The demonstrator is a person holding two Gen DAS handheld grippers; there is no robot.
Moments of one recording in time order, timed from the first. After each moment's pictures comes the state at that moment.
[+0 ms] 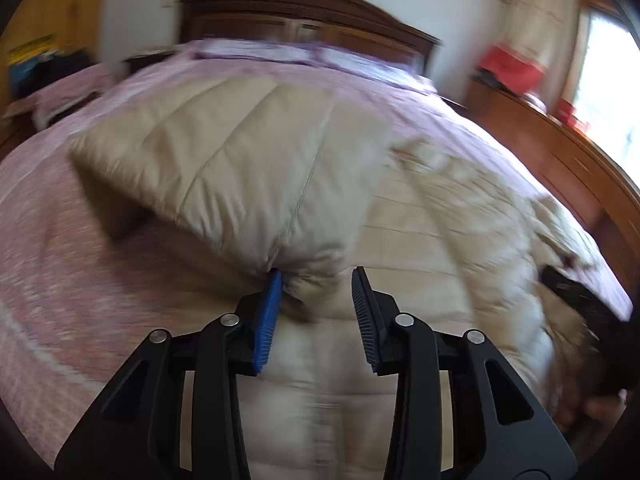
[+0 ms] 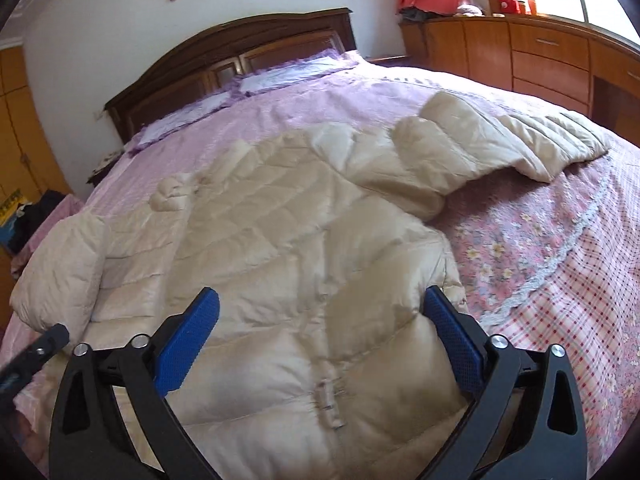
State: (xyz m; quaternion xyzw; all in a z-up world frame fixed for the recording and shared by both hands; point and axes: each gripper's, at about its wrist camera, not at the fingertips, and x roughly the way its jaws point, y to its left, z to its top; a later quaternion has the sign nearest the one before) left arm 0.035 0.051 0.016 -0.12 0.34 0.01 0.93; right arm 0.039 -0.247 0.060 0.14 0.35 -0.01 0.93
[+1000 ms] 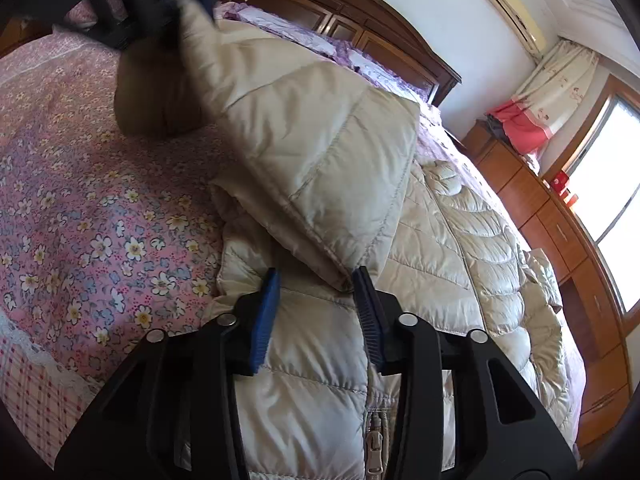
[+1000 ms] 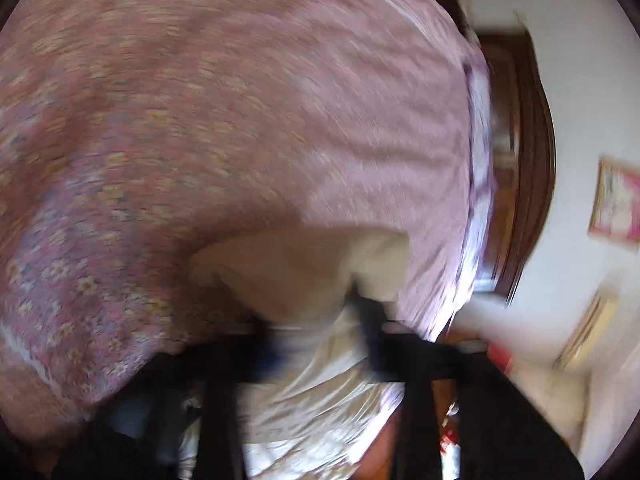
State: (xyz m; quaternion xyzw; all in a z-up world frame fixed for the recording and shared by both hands) left arm 0.044 0.084 -0.030 -0.25 0.34 -0.03 0.91; right arm 0.121 0.250 0.062 -0.64 0.37 0.15 0.65
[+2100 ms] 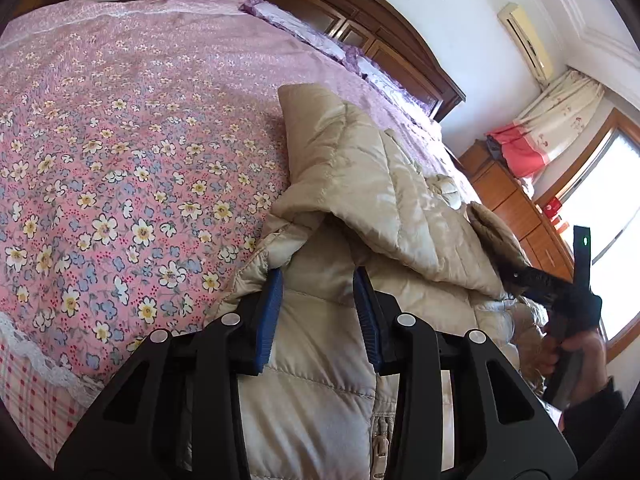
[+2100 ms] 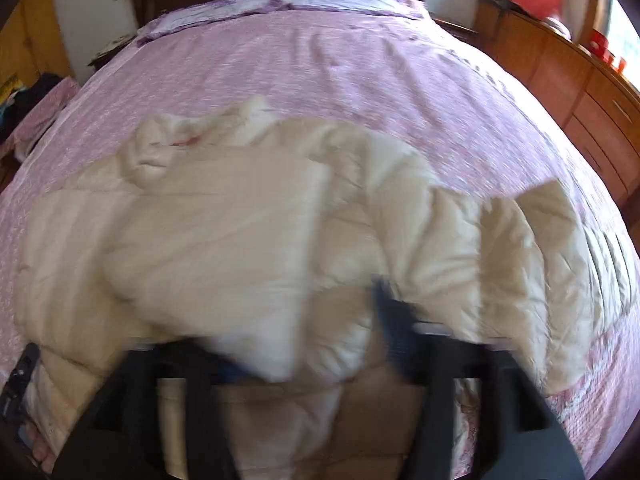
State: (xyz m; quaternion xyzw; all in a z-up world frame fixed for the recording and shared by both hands) left arm 0.041 0.094 -0.049 -0.30 0.33 -0.03 0.89; right arm 0.177 -0.225 0.084 -0.02 0.46 -0.01 0.89
